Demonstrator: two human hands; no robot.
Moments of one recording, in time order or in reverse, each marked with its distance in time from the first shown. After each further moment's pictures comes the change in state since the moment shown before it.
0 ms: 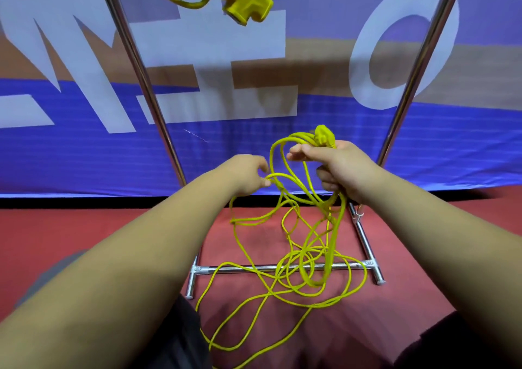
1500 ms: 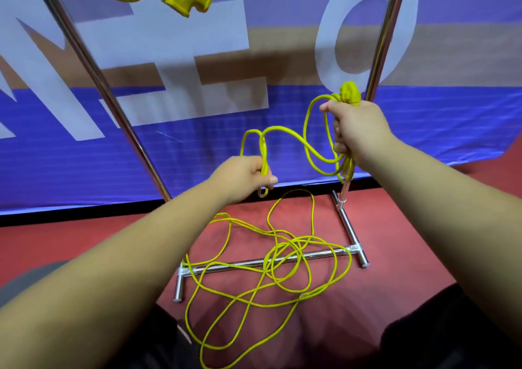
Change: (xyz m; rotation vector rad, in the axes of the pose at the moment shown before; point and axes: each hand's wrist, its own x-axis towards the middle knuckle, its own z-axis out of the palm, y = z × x) left_hand 0.004 0.031 0.039 -0.300 0.063 0.203; right_hand 0.008 -0.018 -0.069 0.138 0.502 -0.046
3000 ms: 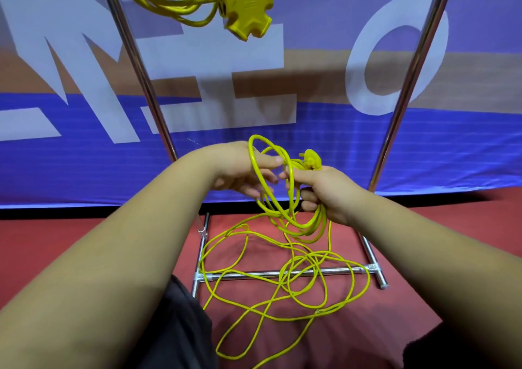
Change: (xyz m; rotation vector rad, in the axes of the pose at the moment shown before) left_hand -0.042 0.020 -0.092 -0.548 -0.239 -0.265; right_hand -0.064 0.052 0.077 0.090 -0.546 0.242
